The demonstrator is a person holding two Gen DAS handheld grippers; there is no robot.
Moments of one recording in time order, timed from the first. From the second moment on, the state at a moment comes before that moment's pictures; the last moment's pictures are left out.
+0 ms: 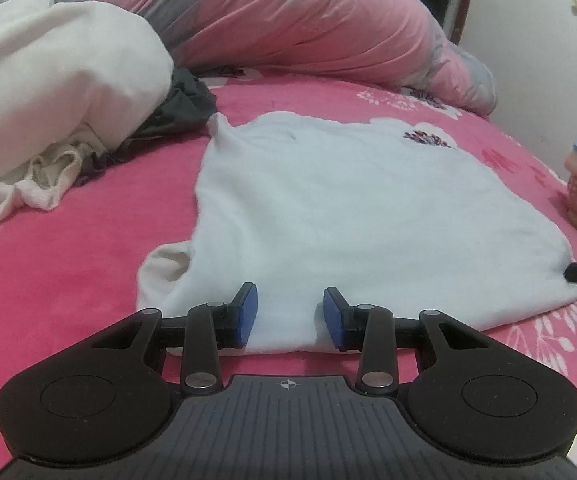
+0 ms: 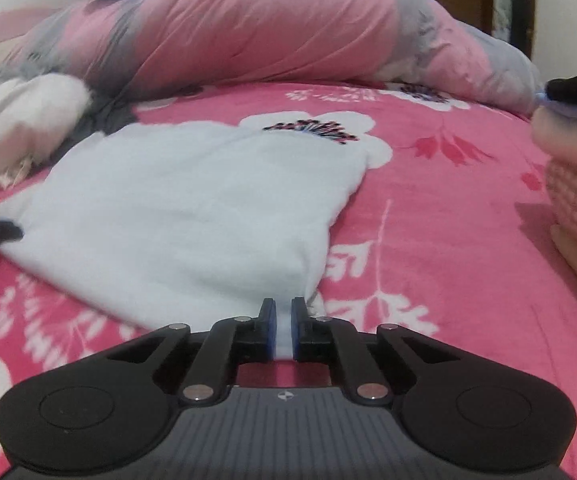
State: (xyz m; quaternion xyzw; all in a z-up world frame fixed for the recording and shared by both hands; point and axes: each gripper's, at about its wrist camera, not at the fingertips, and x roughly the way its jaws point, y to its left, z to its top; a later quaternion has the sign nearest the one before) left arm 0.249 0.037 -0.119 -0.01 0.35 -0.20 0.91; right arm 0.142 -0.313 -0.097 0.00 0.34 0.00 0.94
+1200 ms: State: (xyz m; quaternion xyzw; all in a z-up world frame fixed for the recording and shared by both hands) left arm 0.276 0.117 -0.064 -0.27 0.36 -0.10 0.89; right arm 0.256 -0.265 -0.033 0.00 0.28 0.06 0.96
